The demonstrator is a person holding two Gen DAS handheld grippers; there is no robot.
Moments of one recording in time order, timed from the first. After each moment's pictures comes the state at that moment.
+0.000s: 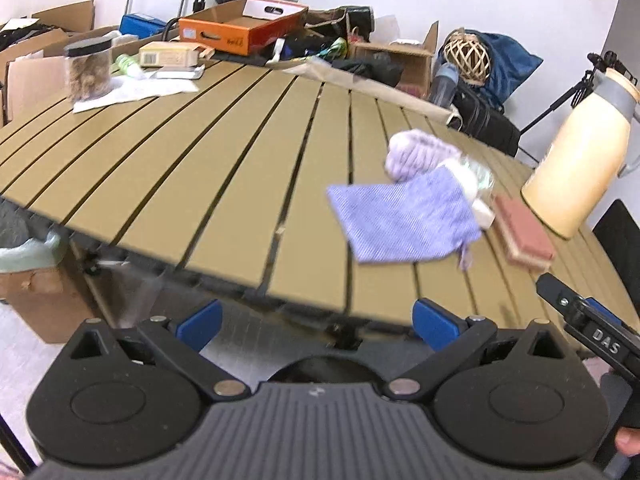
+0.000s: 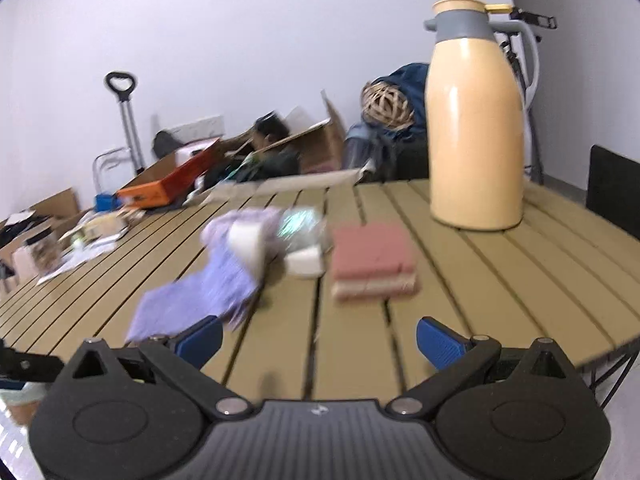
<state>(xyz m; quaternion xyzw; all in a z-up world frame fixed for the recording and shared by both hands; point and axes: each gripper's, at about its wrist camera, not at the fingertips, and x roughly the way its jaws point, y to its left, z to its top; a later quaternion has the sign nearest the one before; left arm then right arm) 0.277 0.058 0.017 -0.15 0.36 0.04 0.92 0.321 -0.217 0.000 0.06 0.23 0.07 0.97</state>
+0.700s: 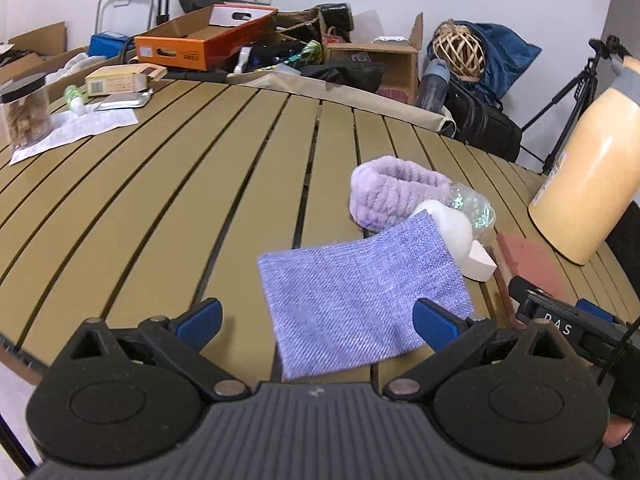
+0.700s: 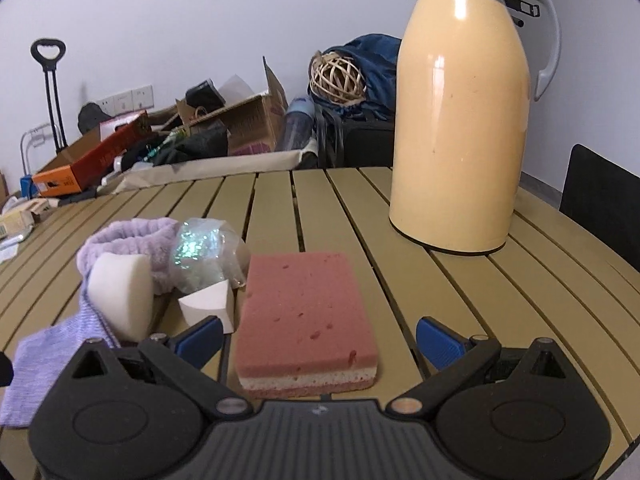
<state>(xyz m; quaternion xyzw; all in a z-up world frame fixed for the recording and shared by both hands) 0.377 0.020 0.014 -0.12 0.36 0.03 0.92 0.434 -0.213 -0.018 0.02 0.29 -0.02 0.96</state>
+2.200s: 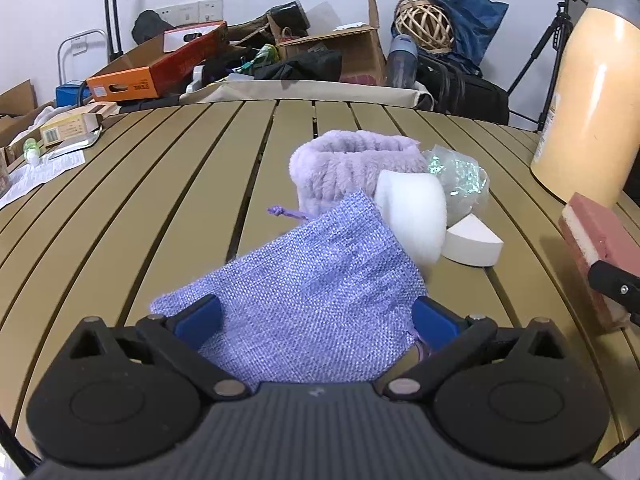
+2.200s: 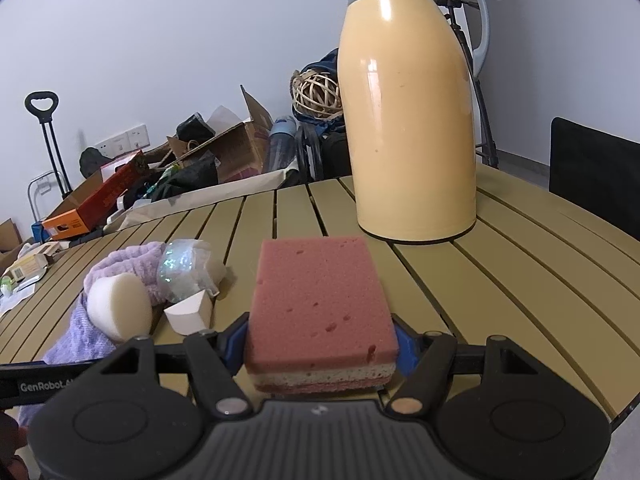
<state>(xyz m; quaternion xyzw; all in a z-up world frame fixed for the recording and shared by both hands) 0.416 -0.030 -0.020 -0.03 0.35 0.02 0.94 0.398 -0.262 -0.017 0.09 0.25 -0.01 0.96</state>
